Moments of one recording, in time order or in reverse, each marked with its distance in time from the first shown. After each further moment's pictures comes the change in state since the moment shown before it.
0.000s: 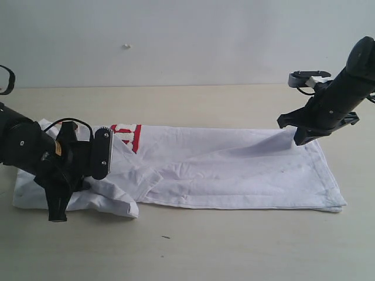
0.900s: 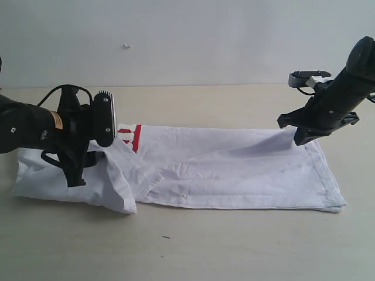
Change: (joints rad) left arm 0.000 -0.065 -0.016 0.000 -0.230 -0.051; right arm 0.000 0.000 0.000 0.000 0.000 0.000
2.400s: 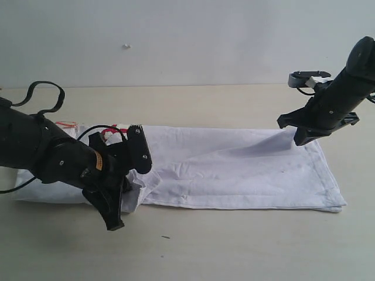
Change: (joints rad) left arm -0.180 0.120 -0.005 0.000 0.147 -0.394; right arm 0.000 0.000 0.000 0.000 0.002 0.000
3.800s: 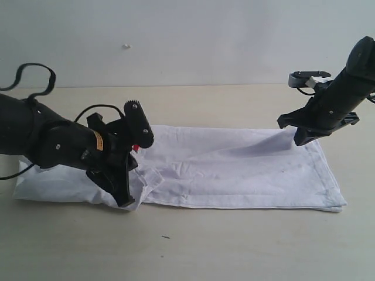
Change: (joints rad) left arm 0.003 -0.050 -0.034 -0.027 -0.042 -0.057; right arm 0.000 0.000 0.000 0.000 0.000 0.000
